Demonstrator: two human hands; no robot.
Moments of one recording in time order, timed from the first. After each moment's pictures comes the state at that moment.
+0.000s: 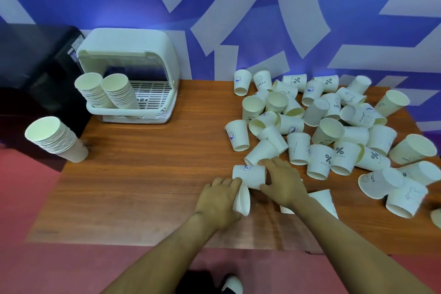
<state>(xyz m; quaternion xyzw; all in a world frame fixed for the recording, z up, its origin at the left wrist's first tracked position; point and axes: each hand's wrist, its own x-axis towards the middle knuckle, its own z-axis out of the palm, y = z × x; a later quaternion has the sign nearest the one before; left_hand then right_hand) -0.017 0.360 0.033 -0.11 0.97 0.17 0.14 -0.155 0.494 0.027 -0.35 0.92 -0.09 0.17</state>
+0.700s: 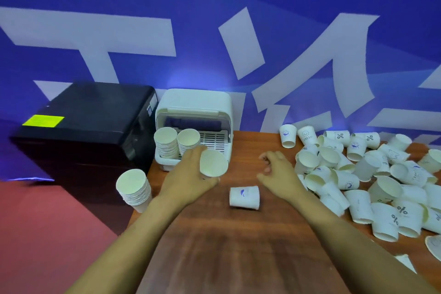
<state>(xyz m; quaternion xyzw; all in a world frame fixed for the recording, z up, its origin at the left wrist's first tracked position) 0.053 0.093 0.159 -0.25 0.90 0.33 -0.10 -0.113 0.264 0.126 -0.33 0.89 -0.31 0.11</state>
